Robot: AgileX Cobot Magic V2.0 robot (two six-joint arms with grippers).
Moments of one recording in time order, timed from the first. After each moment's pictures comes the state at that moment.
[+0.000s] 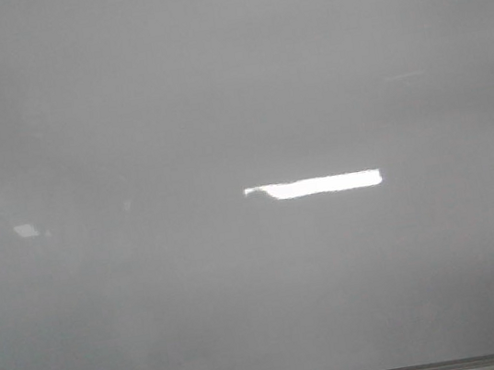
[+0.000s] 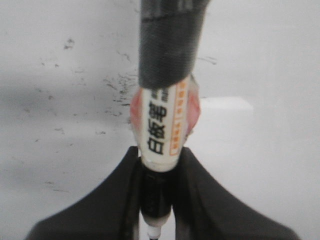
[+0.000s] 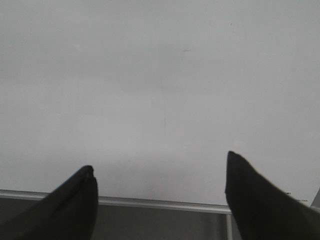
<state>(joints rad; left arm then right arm) -0.01 1.36 -0.95 -0.10 0.54 0.08 -0.02 0.70 -0.67 0.05 0.67 -0.04</state>
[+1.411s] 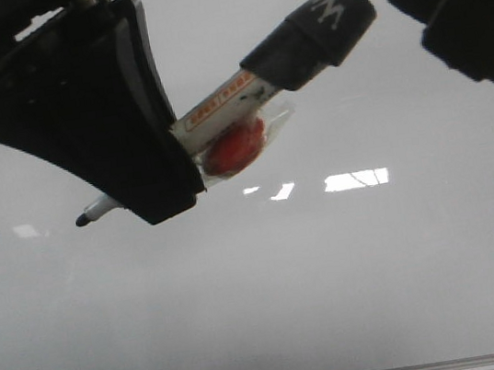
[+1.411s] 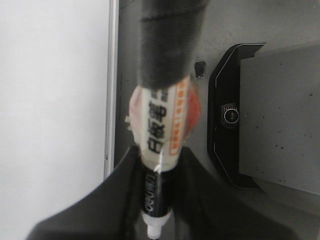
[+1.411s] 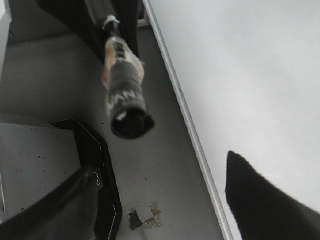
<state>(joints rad) -0.90 1.39 -1.14 -0.19 0.99 0.75 0.55 1.04 -0.91 0.49 0.92 -0.88</state>
